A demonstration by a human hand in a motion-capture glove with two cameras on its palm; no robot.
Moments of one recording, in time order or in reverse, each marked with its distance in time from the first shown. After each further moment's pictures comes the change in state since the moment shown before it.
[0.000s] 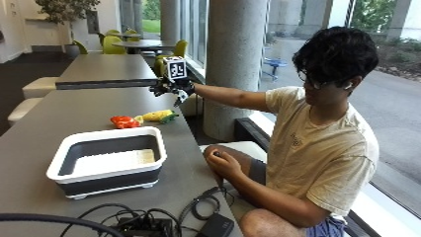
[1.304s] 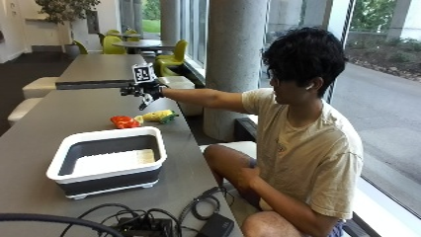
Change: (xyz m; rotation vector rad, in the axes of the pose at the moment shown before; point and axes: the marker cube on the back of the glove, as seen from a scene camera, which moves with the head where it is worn) arm 0.025 -0.138 0.008 -0.031 -0.026 0.165
